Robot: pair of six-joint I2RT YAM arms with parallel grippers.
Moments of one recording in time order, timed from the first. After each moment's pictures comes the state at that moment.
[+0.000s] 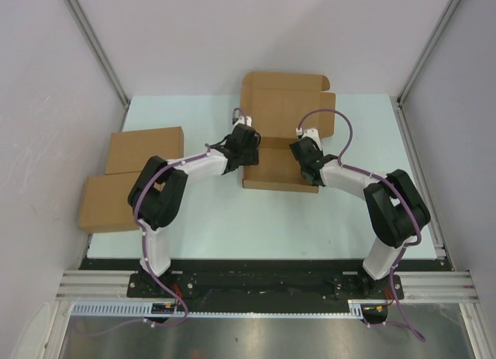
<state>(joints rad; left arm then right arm) -0.59 1.95 1.31 -0.11 -0.25 -0.43 0.54 1.73 1.06 -0.27 0.57 0.20</state>
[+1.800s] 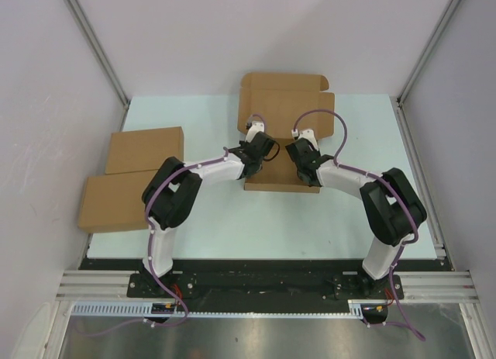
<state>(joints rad) -0.72 2.04 1.40 -0.22 -0.57 -0.39 0.57 1.76 1.08 -0.27 0.61 0.17</state>
